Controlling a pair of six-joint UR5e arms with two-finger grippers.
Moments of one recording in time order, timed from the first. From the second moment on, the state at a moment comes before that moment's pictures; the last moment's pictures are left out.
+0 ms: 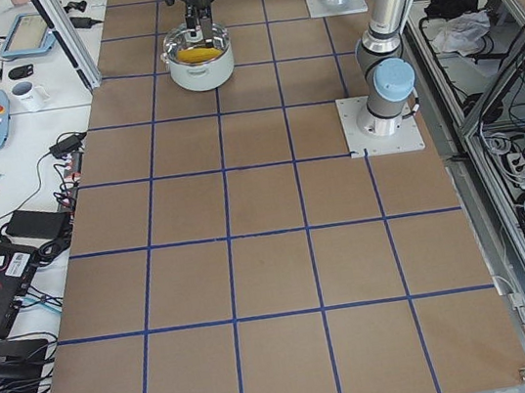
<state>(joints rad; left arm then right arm) -1.54 -1.63 -1.47 -1.58 1.60 -0.03 1.94 -1.13 1.39 -1.97 -1.54 0.48</state>
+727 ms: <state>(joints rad) -1.54 -1.63 -1.47 -1.58 1.59 -0.03 1.93 -1.14 1.39 -1.97 -1.55 0.45</state>
